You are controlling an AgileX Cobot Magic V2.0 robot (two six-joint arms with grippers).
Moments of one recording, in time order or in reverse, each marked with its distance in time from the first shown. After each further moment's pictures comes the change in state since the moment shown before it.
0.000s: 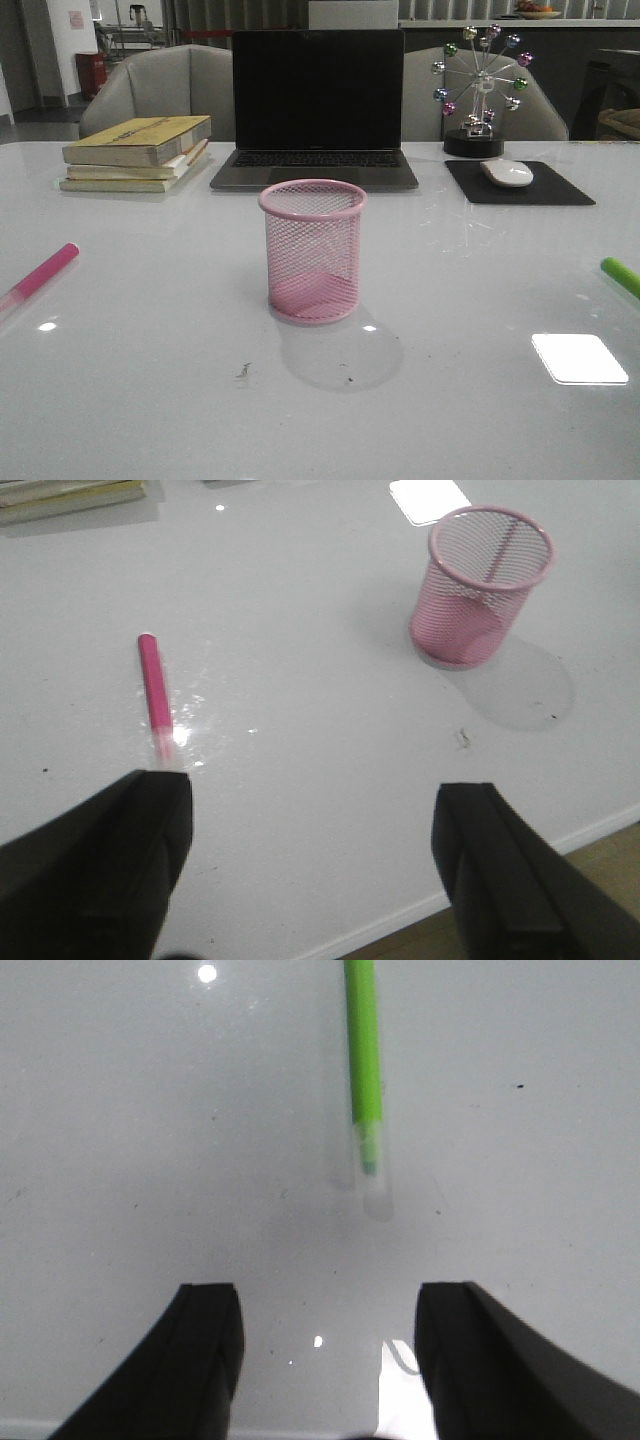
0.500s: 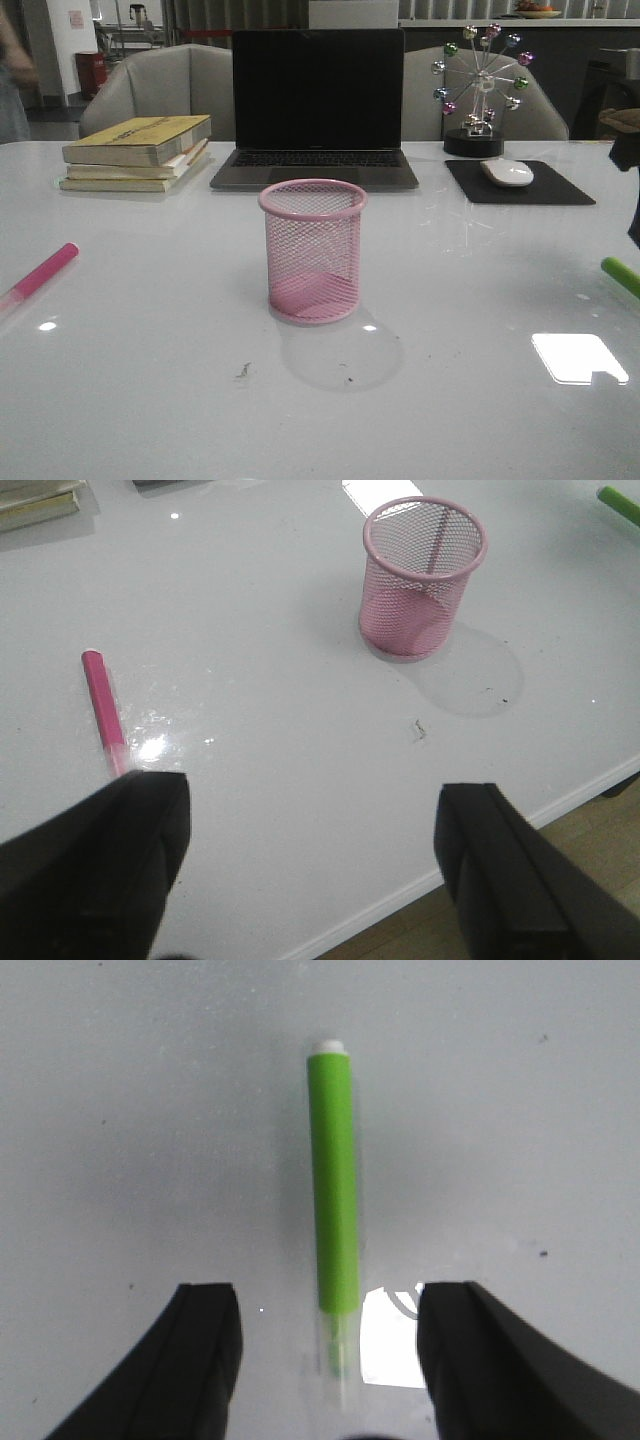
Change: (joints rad) left arm -0.069 0.000 0.000 0.000 -0.005 0.004; right arm -0.008 0.524 -0.341 -0.037 -0.016 -0.019
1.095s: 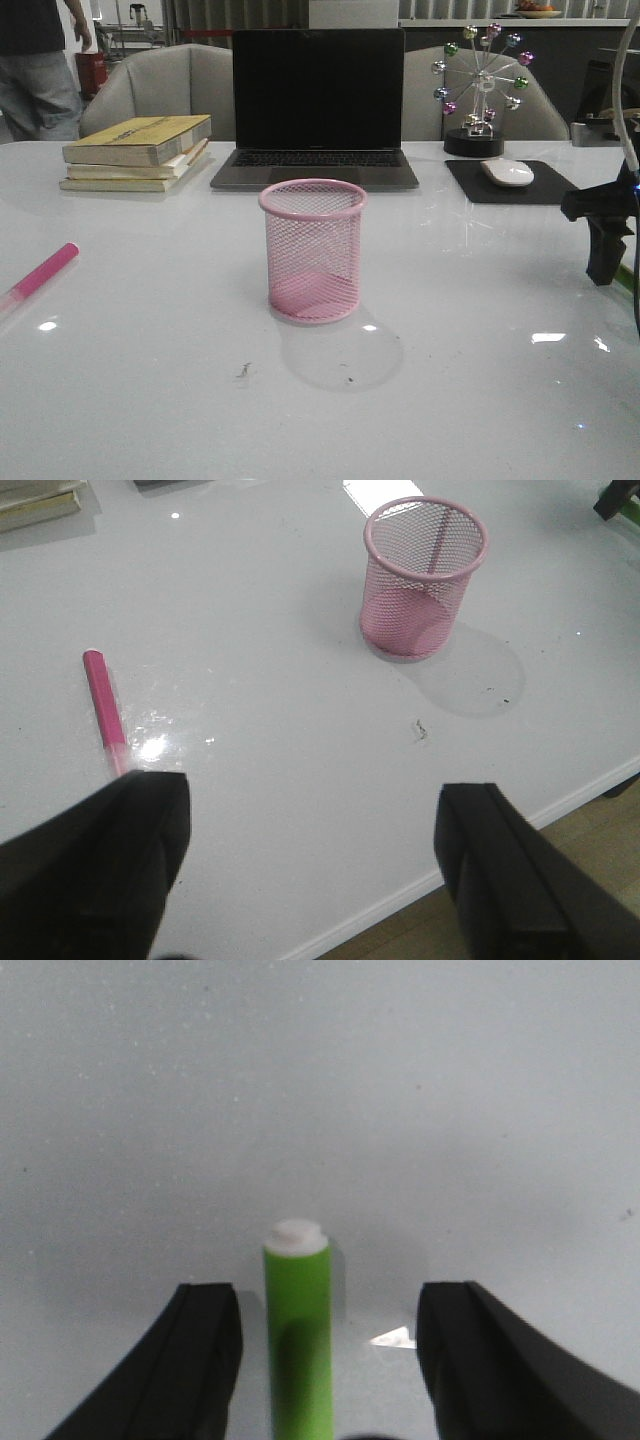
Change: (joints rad) left arm 0.000 0.000 0.000 0.000 0.000 0.000; right arm 0.000 0.305 -0.233 -0.030 0.024 -0.004
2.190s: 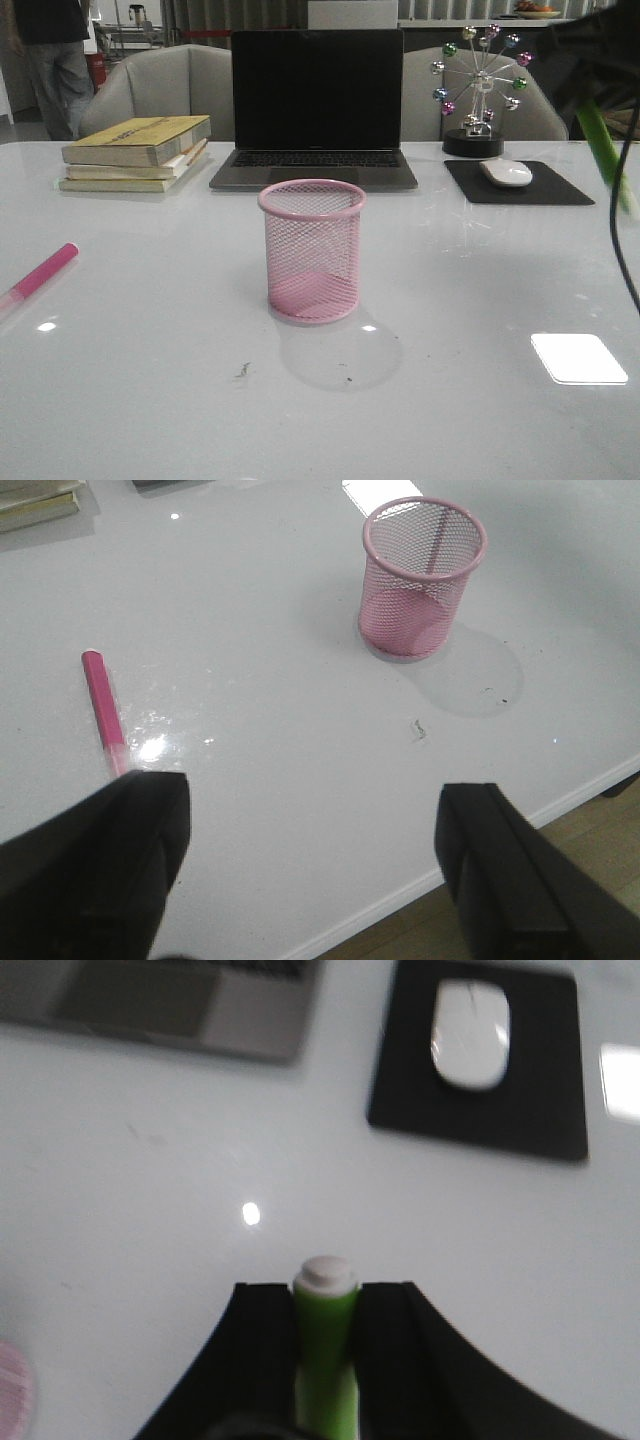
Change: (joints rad) left arm 0.000 0.000 0.000 0.000 0.000 0.000; right arm 0.219 -0.581 0.428 0.071 -0.633 -0.015
